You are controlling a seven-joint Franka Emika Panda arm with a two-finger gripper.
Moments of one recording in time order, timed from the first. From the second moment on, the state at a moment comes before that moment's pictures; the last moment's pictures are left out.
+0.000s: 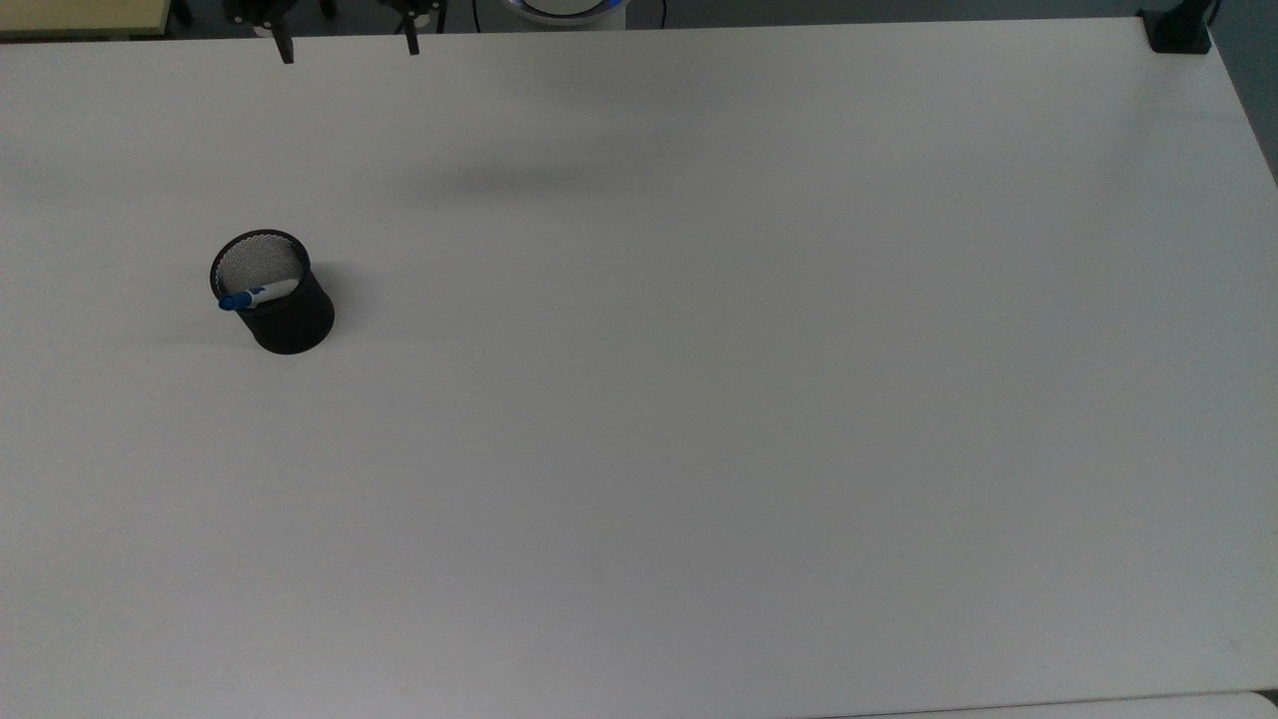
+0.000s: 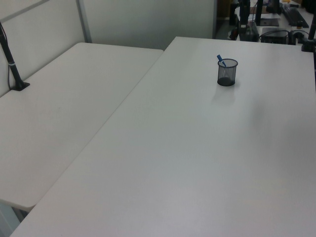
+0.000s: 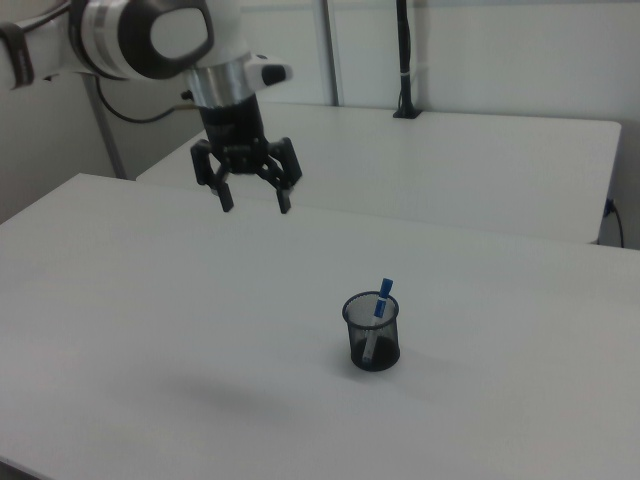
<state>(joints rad) -0.03 0.02 -0.14 -1.63 -0.07 1.67 -0.35</state>
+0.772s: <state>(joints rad) -0.13 0.21 -0.20 -1.76 -0.08 2.23 -0.27</state>
